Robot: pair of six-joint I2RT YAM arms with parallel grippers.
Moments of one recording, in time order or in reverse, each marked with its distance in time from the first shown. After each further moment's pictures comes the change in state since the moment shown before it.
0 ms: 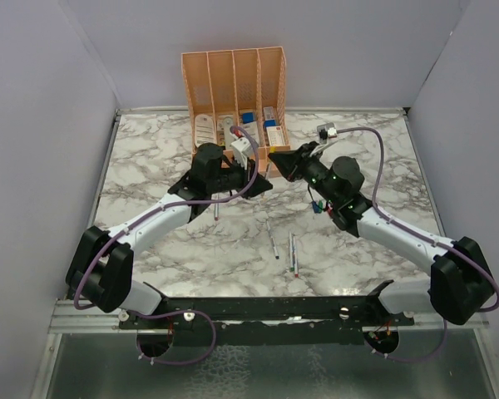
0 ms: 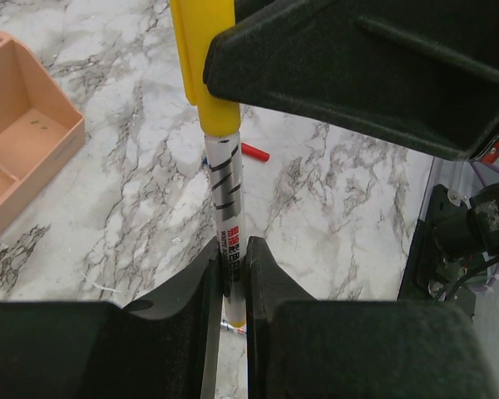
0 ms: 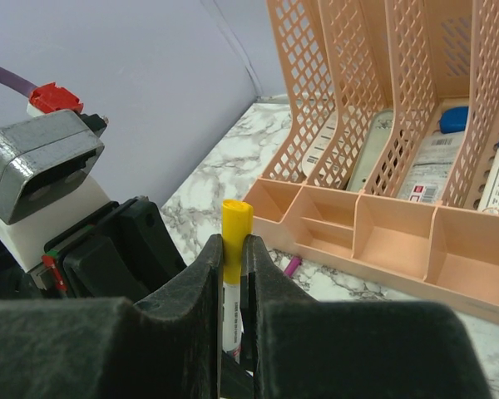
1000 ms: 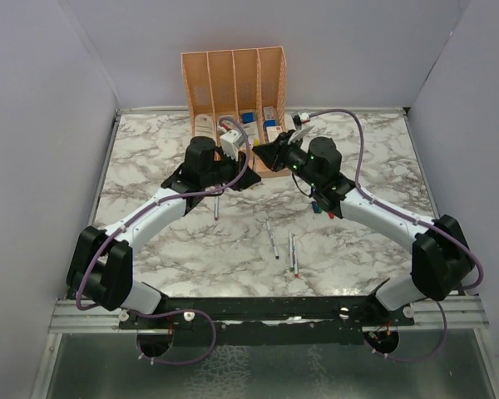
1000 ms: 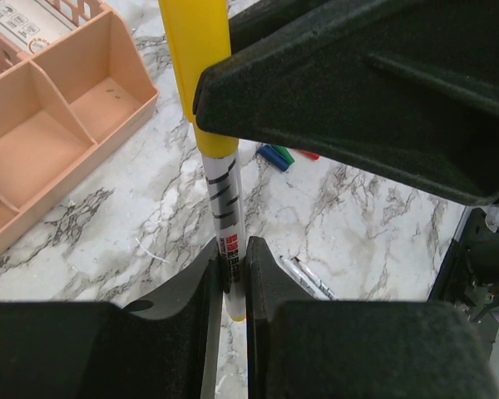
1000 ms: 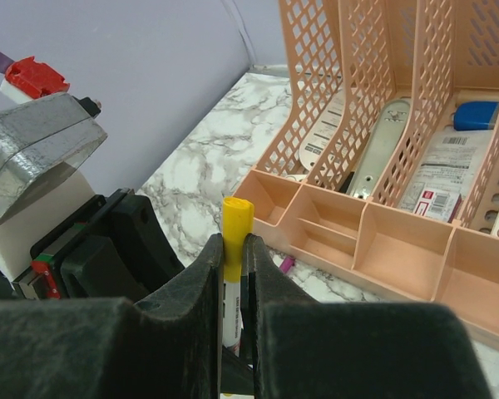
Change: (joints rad) left arm 0.080 0.008 0.058 -0.111 -0.074 0.000; right arm 0.033 0.186 0.234 -0.162 -0.019 -0.072
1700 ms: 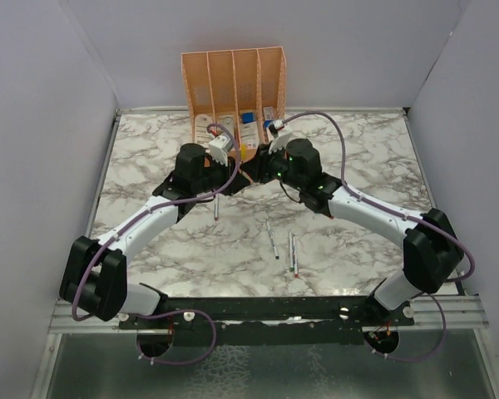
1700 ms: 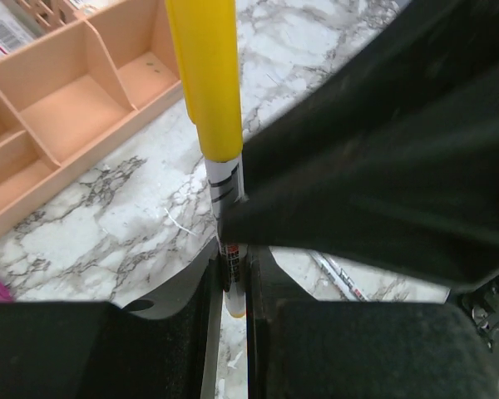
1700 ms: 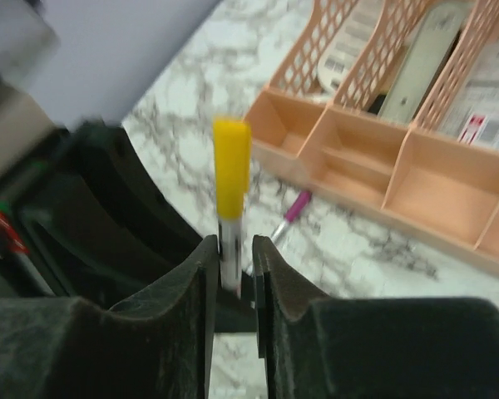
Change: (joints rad) left arm 0.051 -0.052 -0.089 -0.020 -0.011 -0.003; right arm 0.074 0.073 0.101 -0.161 0.028 -0.034
